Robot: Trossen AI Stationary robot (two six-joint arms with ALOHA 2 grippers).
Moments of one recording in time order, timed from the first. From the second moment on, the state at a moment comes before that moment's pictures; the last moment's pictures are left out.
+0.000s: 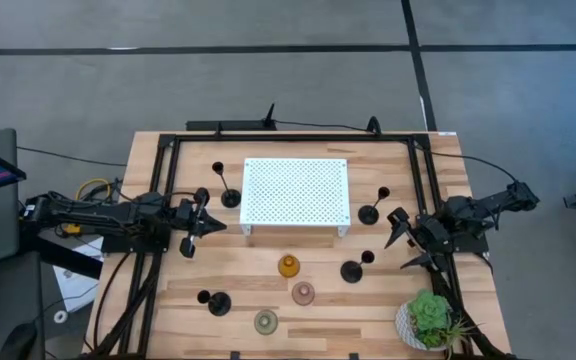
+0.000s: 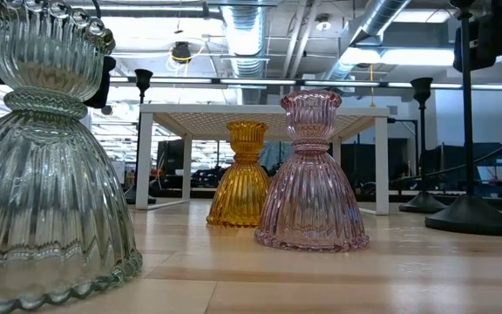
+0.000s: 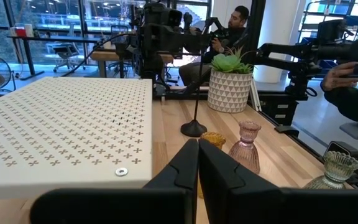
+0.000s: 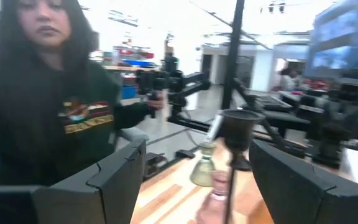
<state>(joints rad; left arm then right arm) -0.03 0.19 0.01 0.33 0.12 -0.01 0.35 0.01 0.02 0.12 -0.23 -0.05</state>
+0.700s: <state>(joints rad) -0.03 0.19 0.01 0.33 -0.45 0.03 0.35 0.01 0.02 0.13 0.37 0.01</state>
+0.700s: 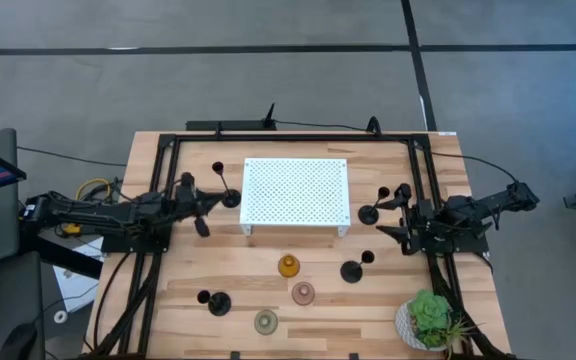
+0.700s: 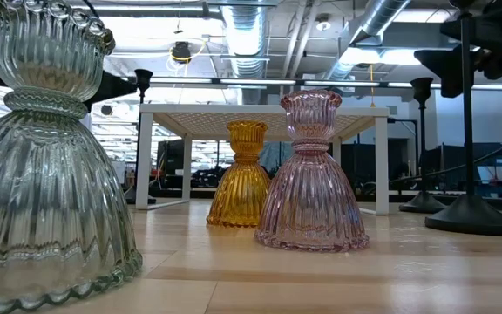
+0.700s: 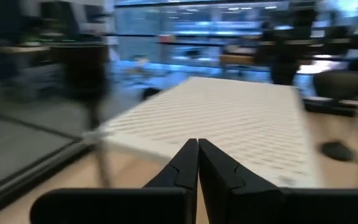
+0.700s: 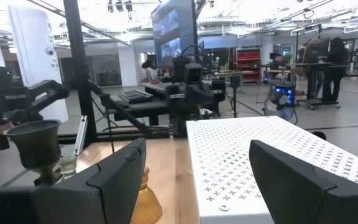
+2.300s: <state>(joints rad) -0.01 0.26 0.01 0.29 -0.66 -0.01 0.35 0.01 0.02 0.08 0.37 0.00</state>
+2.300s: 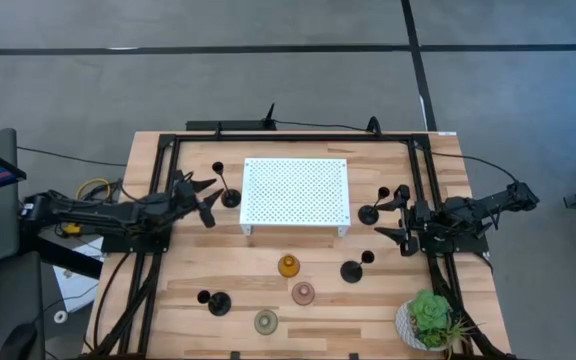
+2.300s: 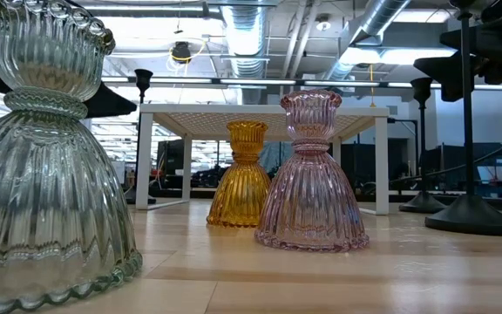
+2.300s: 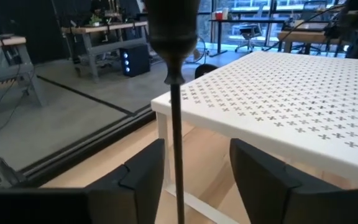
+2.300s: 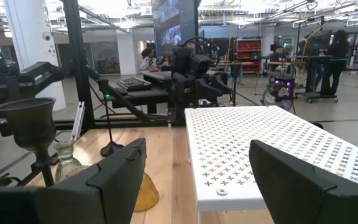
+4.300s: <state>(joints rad) 0.08 0.68 0.01 0.79 -0.66 -0.01 0.35 0.01 0.02 0.09 0.48 0.00</state>
